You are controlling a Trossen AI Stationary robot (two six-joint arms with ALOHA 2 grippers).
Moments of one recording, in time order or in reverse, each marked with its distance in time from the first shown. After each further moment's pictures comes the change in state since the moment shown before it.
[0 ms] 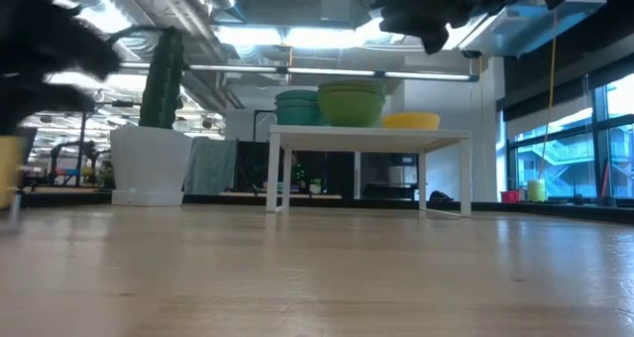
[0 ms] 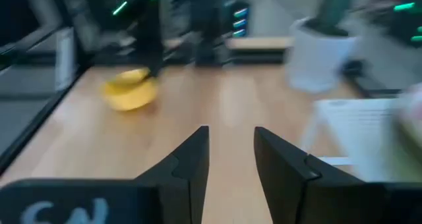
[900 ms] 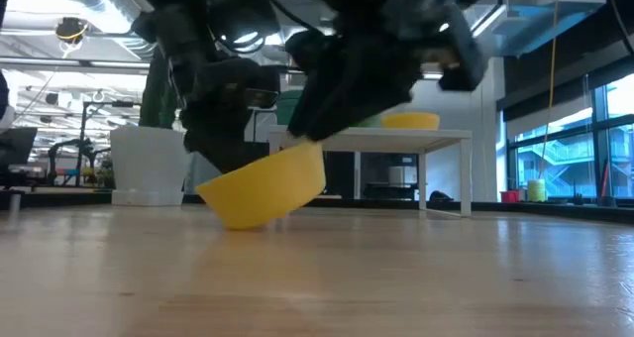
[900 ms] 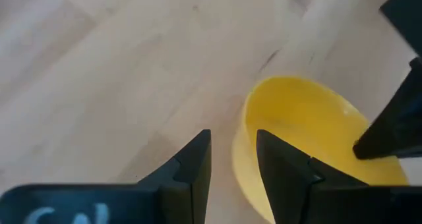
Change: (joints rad) left arm 0.456 0.247 0.116 0.515 -0.064 0.065; right arm 0.215 0.761 0.582 -0.403 -0.050 -0.468
